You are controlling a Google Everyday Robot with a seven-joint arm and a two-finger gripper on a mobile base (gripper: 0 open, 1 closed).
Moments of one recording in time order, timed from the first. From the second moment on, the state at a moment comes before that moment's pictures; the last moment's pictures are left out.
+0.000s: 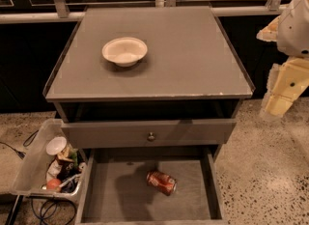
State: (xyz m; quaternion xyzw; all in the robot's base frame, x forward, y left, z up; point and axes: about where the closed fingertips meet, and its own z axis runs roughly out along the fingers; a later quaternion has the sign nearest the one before) arm 0.438 -0.215 0.981 -0.60 0.78 -0.04 0.17
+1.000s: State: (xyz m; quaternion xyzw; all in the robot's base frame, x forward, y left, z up) arm 0.436 -0.191 0.907 -0.61 0.77 0.01 0.20
